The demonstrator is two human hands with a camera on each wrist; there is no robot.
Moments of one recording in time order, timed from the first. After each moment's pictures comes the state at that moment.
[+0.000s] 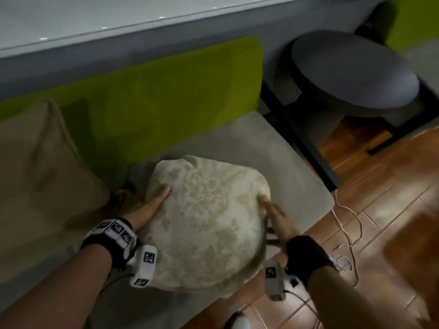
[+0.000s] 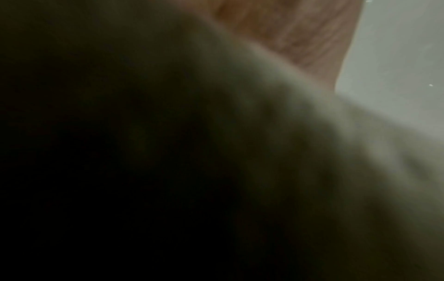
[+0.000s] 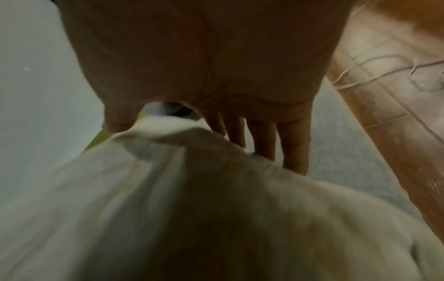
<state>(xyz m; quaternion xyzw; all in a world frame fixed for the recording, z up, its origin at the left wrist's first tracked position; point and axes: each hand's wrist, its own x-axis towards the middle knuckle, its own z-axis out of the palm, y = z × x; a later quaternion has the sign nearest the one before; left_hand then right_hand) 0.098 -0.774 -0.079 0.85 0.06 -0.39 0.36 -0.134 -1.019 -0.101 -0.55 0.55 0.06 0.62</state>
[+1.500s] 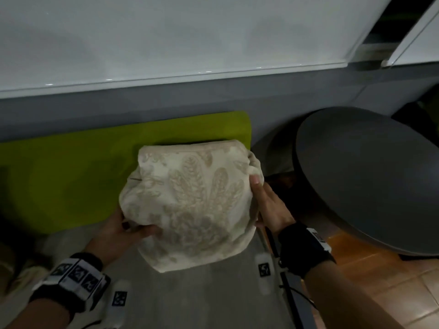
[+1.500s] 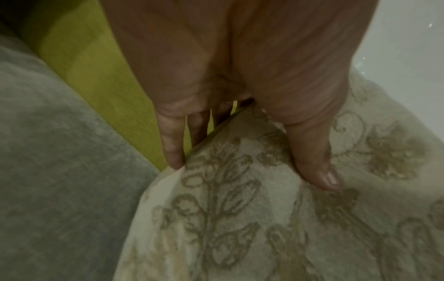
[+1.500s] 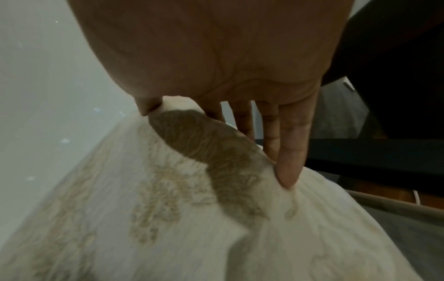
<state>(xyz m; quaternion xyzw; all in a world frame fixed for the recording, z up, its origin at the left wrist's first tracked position) 0.191 -1.002 -0.081 0.80 0.00 -0.24 0.55 0.101 -1.347 -0.030 -0.73 0.30 0.07 0.61</state>
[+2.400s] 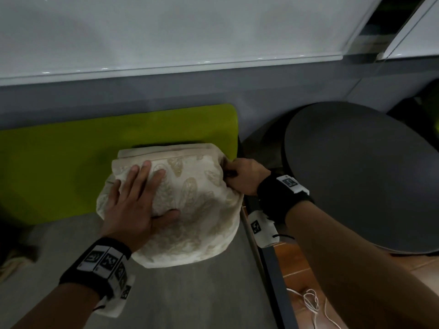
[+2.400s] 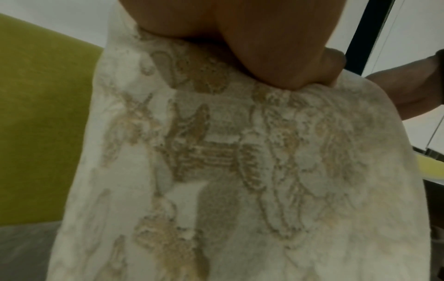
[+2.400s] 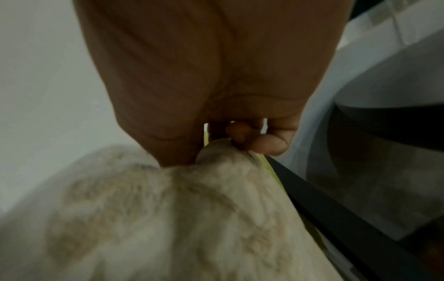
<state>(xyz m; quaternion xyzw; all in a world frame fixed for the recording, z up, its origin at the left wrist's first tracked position) 0.171 -1.086 -0.048 0.96 -0.23 0.00 0.13 0.175 -1.388 -0.010 -0.95 0.03 0.21 0.22</state>
